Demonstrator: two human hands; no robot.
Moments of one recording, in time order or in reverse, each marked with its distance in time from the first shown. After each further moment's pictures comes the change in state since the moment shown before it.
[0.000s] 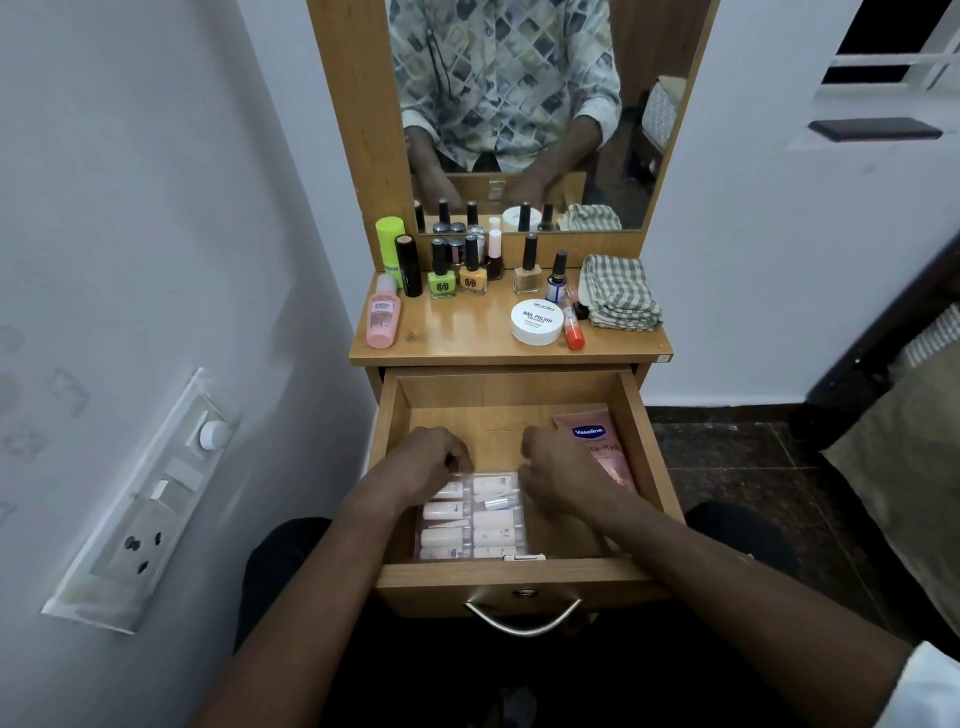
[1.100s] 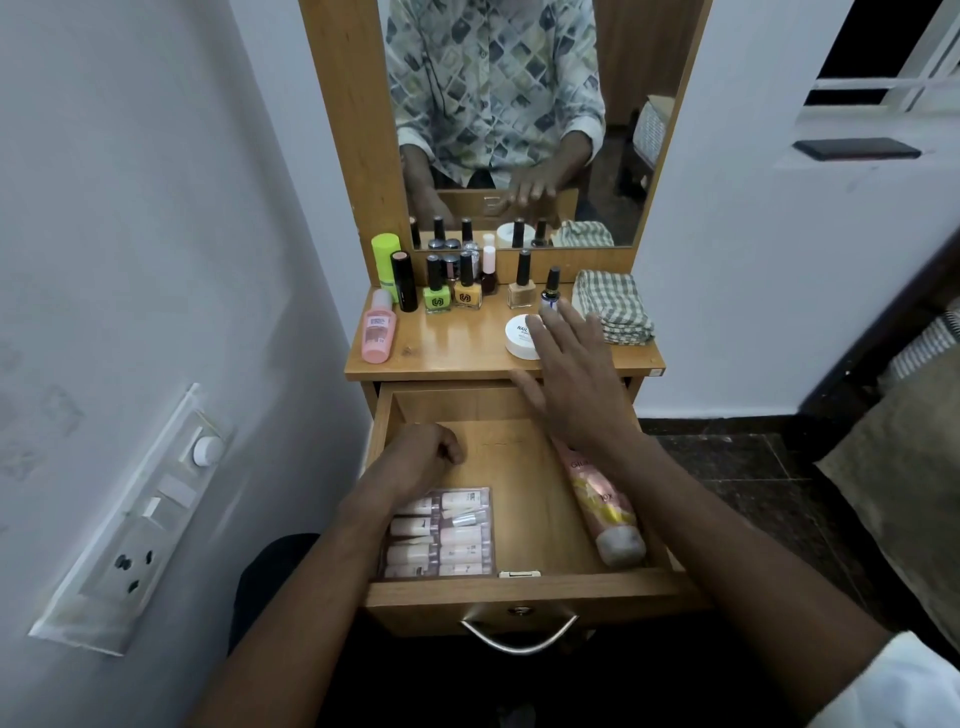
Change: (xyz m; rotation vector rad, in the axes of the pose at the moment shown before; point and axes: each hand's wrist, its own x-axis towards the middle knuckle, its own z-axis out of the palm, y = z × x) left_hand 0.010 0.002 -0.010 -0.150 0.136 -0.014; right_hand 0.034 0.010 -0.065 -0.302 0.709 -0.307
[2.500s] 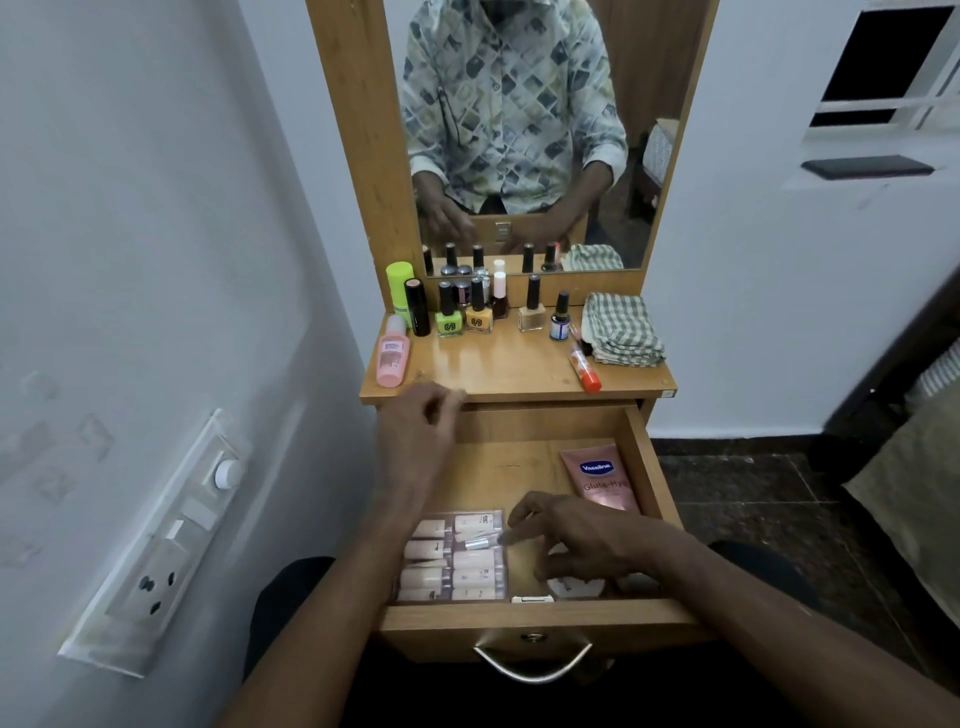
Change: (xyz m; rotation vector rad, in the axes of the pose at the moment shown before) left_hand -0.012 0.040 -0.023 -0.206 0.728 0.044; right_hand -0.074 -0.001 0.009 0.562 -0.933 -0.310
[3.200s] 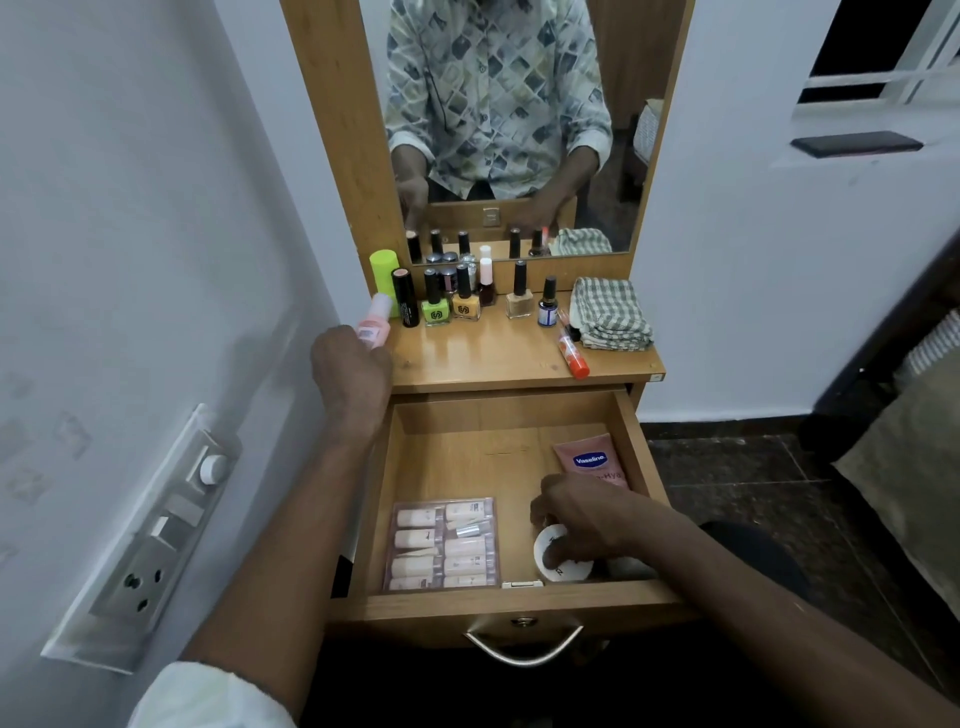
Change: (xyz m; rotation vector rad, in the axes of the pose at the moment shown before) left_hand 0.072 -0.006 -0.022 0.281 0.181 -0.251; right_hand -0.007 -0.005 -0.005 -0.168 -0.051 0.254
